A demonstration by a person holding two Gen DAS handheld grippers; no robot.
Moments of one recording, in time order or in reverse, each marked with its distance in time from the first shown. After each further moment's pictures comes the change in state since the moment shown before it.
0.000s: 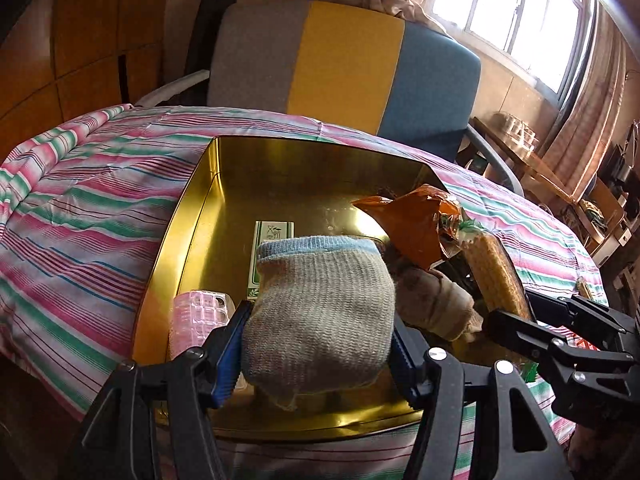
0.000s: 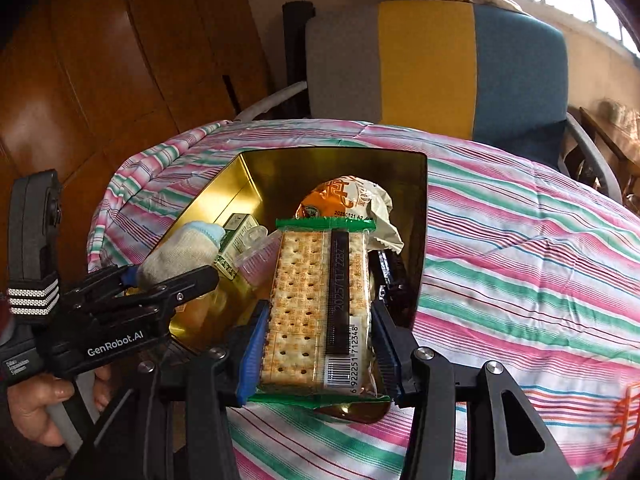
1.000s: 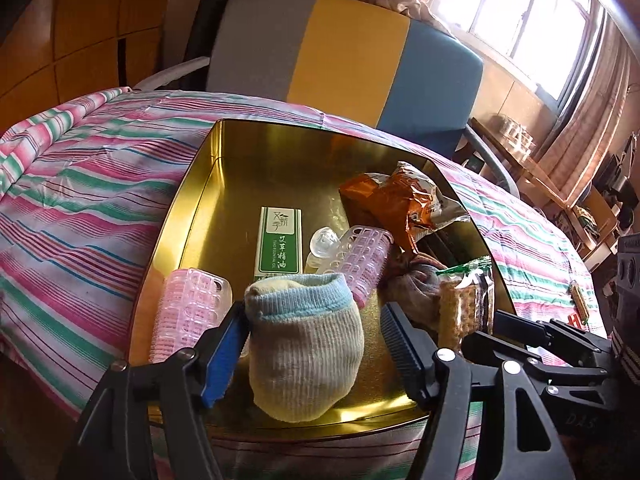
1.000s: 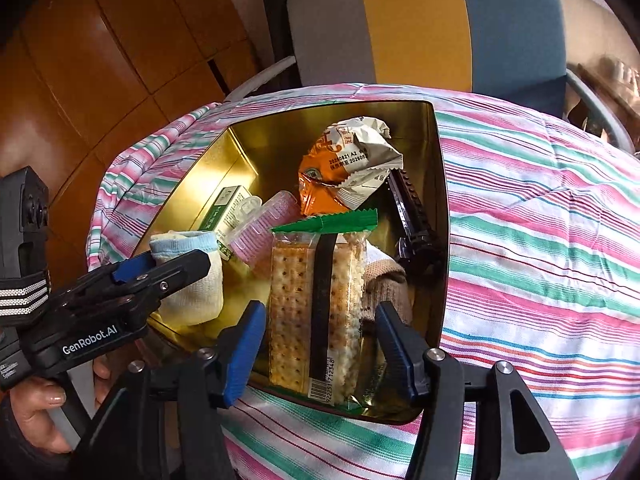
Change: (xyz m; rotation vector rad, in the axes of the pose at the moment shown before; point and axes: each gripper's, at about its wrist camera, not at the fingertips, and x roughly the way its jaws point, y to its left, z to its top) left arm -0.009 0.019 -0.006 -0.057 0.010 -0.041; right arm 0.020 -0.007 -0.012 0.100 0.074 0.021
